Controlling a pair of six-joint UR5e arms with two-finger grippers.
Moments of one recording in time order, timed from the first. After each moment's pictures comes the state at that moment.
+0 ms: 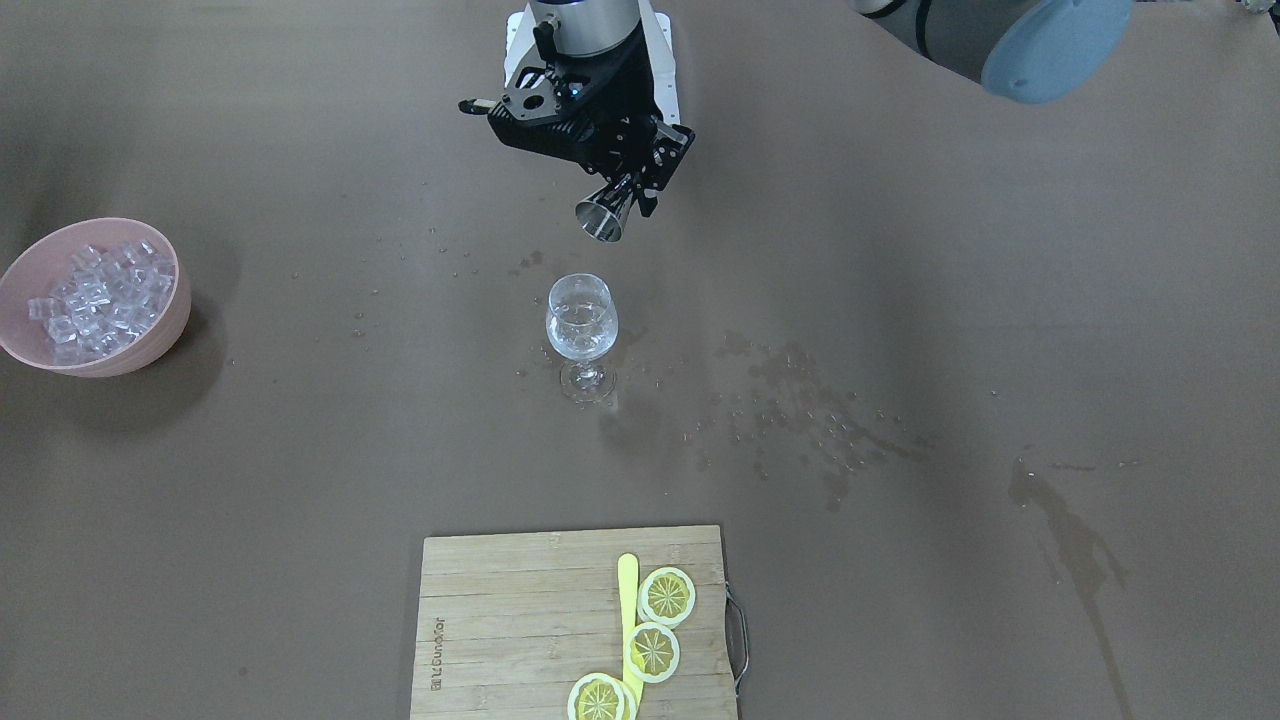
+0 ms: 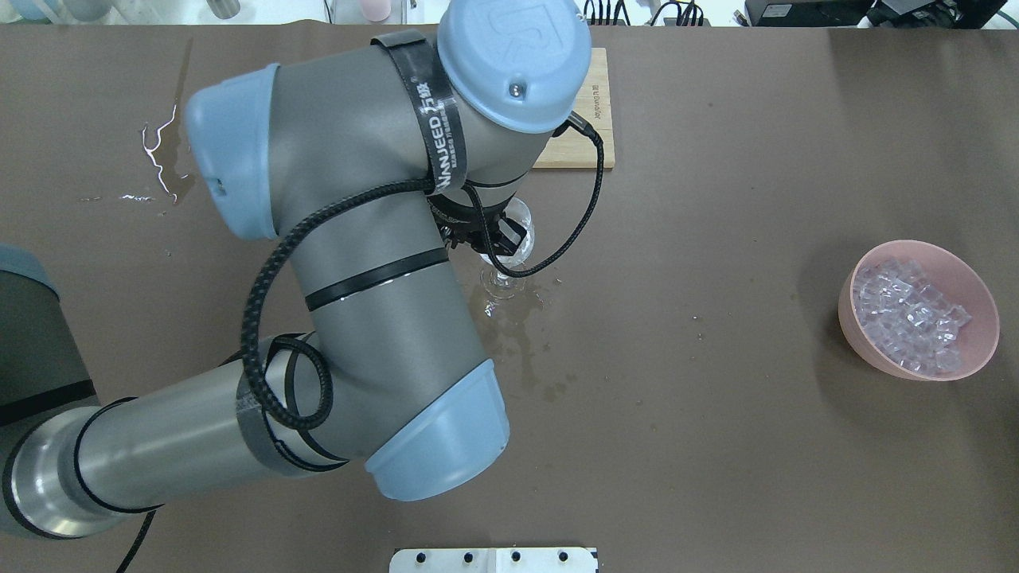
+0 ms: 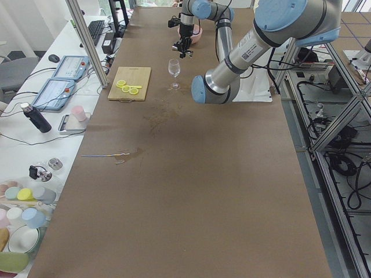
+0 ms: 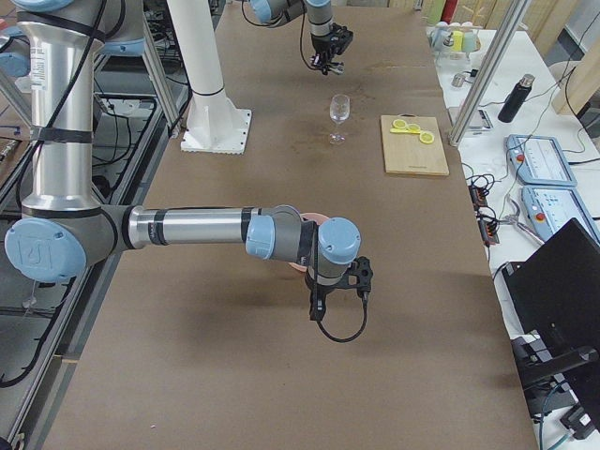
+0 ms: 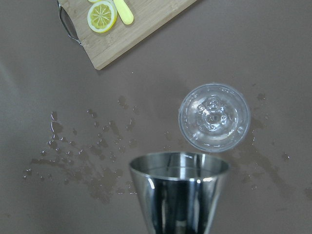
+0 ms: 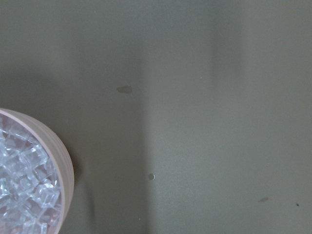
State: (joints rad) left arm -0.56 -2.65 -1.81 -0.87 -1.72 -0.62; right arm 1.55 -1.65 1.72 -1.76 2.41 -0.08
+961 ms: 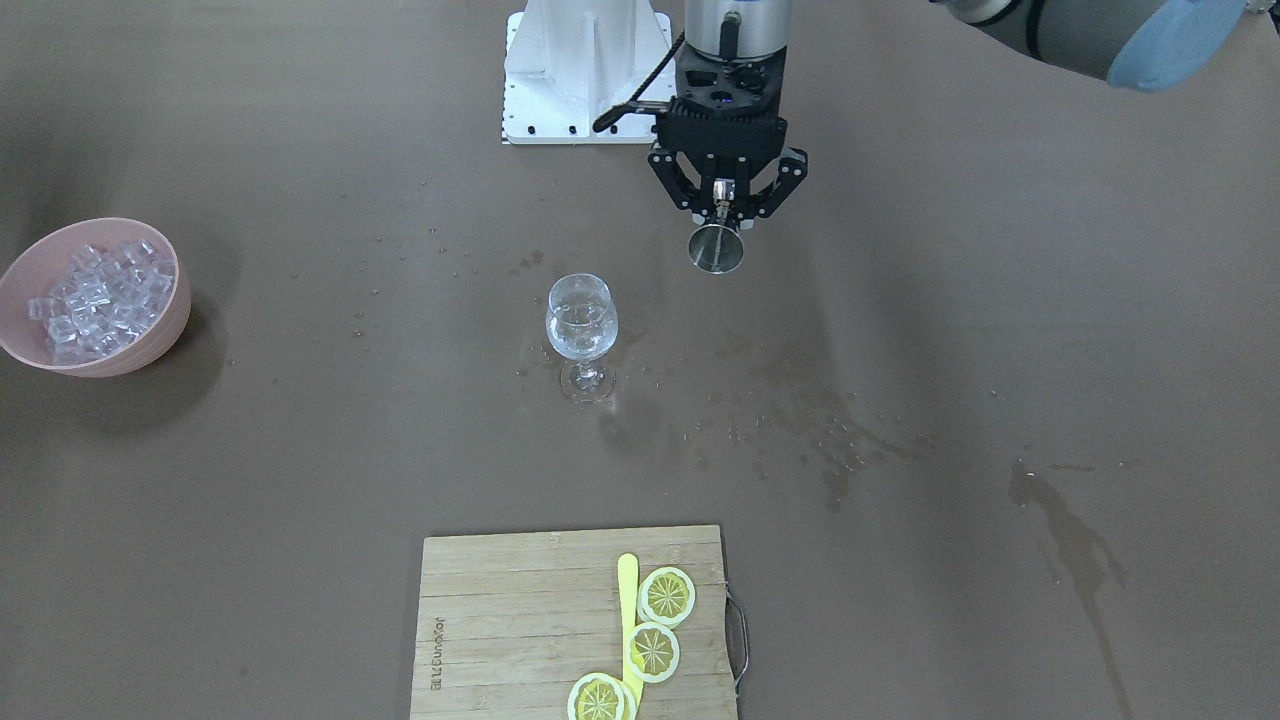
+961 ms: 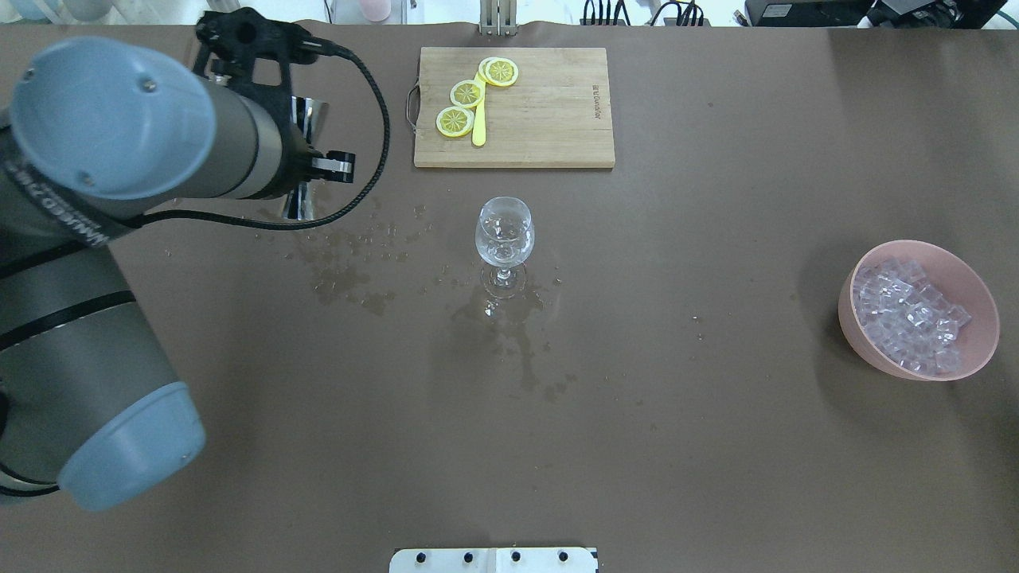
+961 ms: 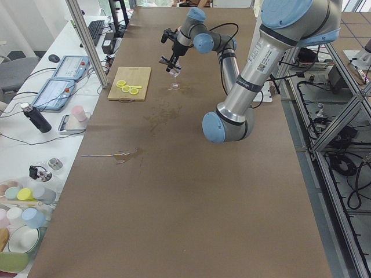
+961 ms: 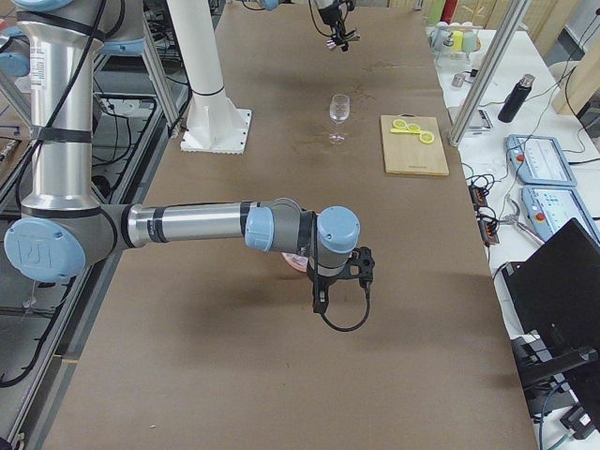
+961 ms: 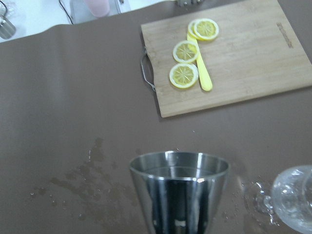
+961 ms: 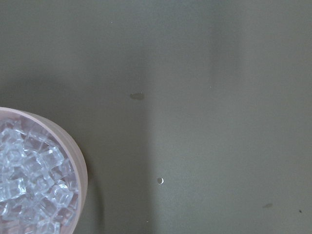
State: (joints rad) left arm -0.67 -2.13 -2.15 -1.34 -1.54 -1.01; right arm 1.55 -1.65 1.76 -1.76 2.42 -0.08
